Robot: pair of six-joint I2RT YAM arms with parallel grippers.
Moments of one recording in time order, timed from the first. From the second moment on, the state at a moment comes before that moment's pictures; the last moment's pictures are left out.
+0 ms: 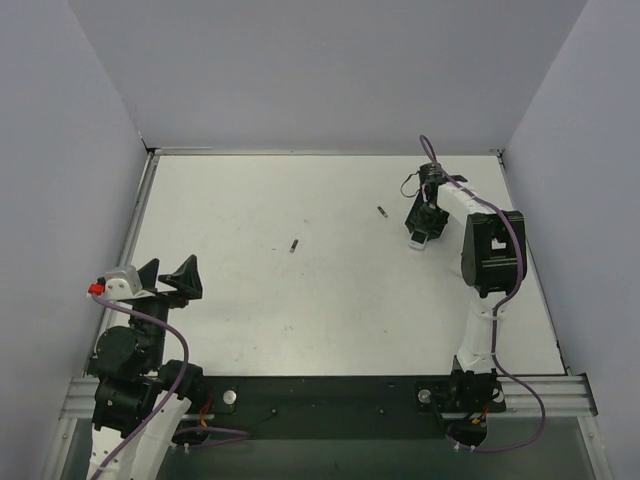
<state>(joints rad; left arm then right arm) -0.27 0.07 0.56 -0.32 -0.29 -0.27 0.10 2.11 1.55 -0.70 0.17 0.53</state>
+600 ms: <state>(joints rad) -0.27 0.32 0.46 -0.12 0.15 -0.48 0.42 1.29 0.93 -0.33 0.01 0.51</state>
